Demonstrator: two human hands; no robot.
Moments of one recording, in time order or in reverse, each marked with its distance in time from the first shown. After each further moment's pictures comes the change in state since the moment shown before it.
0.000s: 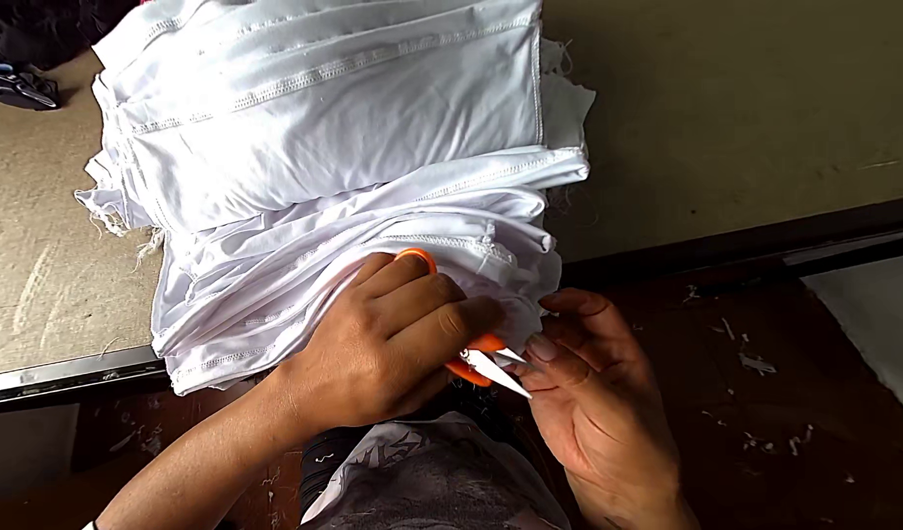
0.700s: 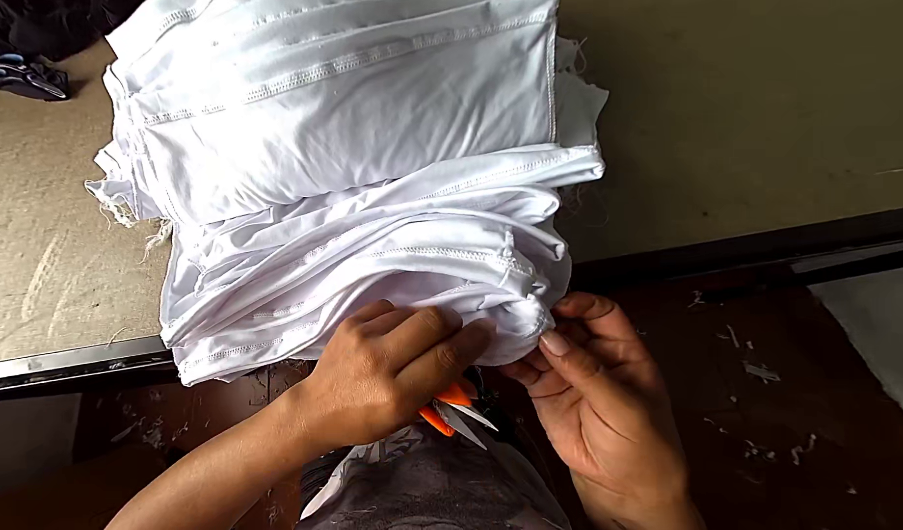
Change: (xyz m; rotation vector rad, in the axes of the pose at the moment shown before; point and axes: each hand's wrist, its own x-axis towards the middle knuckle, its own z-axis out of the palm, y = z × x) left_hand -0.030 0.013 0.012 0.095 -0.023 -0.056; right_hand -0.001 0.001 -0.002 0.091 -0.022 0.043
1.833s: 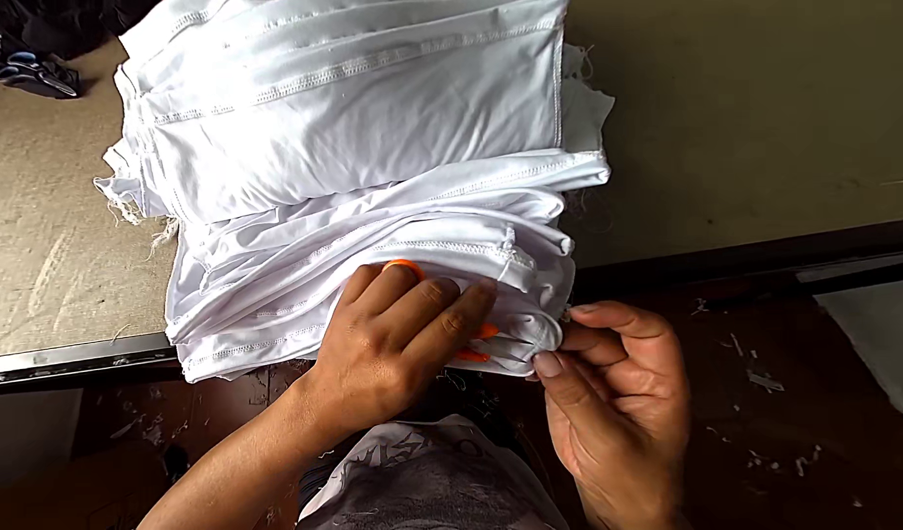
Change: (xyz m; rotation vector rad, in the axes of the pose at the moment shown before) left_hand 0.015 -0.001 0.000 0.206 0.133 -0.072; right_hand 0.001 0.002 -0.003 -0.443 -0.099 -0.322
